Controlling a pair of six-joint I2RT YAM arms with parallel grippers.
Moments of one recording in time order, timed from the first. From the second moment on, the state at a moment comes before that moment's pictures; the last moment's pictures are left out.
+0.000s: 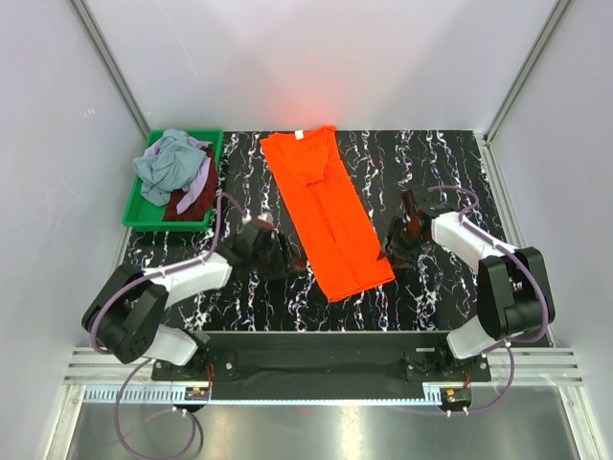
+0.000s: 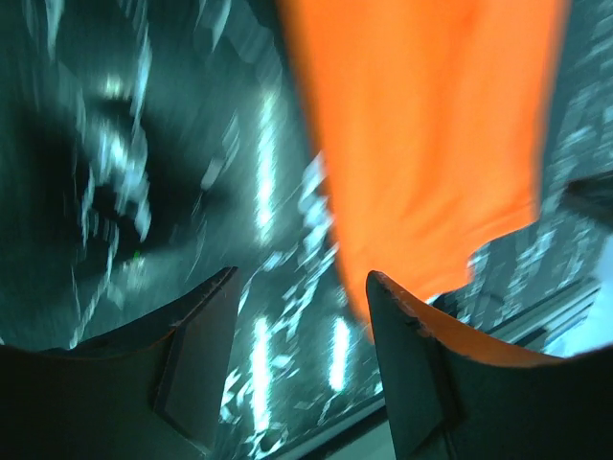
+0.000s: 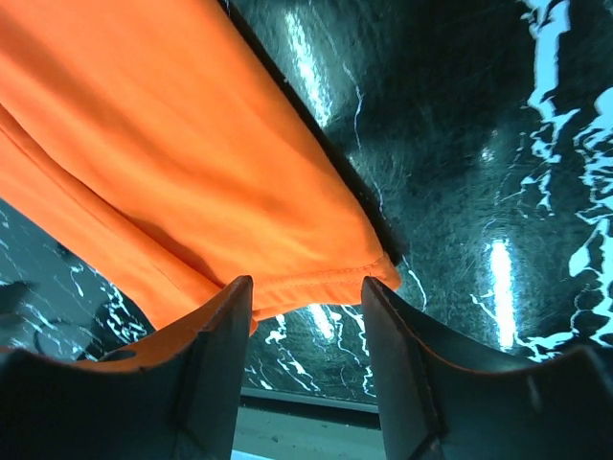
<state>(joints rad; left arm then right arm) -0.60 1.41 0.67 -0.09 0.16 -0.90 0.25 1.54 0.96 -0.66 -0.17 0.64</state>
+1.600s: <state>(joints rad) -0.93 1.57 0.50 0.36 0.02 -1.44 0.08 1.58 0.79 -0.54 -0.35 0.57</state>
